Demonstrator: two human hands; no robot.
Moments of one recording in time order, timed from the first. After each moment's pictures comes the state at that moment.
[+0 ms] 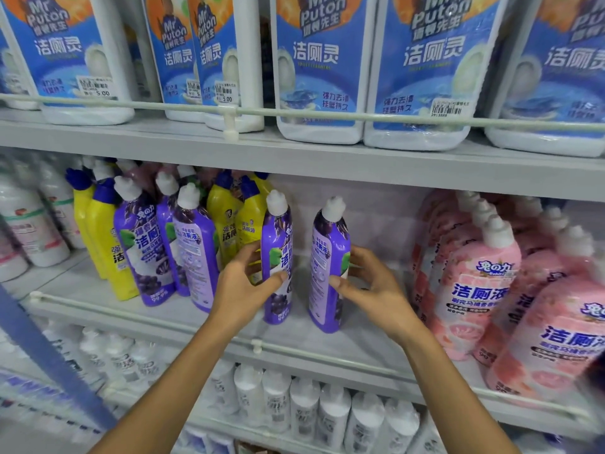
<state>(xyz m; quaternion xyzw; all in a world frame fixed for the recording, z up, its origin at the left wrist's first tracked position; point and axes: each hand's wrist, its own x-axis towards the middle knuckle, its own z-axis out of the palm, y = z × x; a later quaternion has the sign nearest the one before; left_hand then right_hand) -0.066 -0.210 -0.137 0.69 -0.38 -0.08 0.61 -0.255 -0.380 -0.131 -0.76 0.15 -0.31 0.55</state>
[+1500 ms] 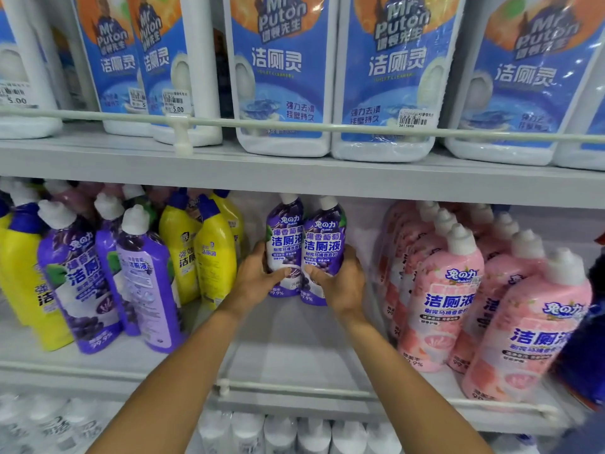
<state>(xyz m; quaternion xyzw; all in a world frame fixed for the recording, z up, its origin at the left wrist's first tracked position) -0.014 -0.341 -0.165 0.71 -0.44 -0.12 0.54 -0.185 -0.436 -0.160 -0.71 0.39 -0.47 0.35</state>
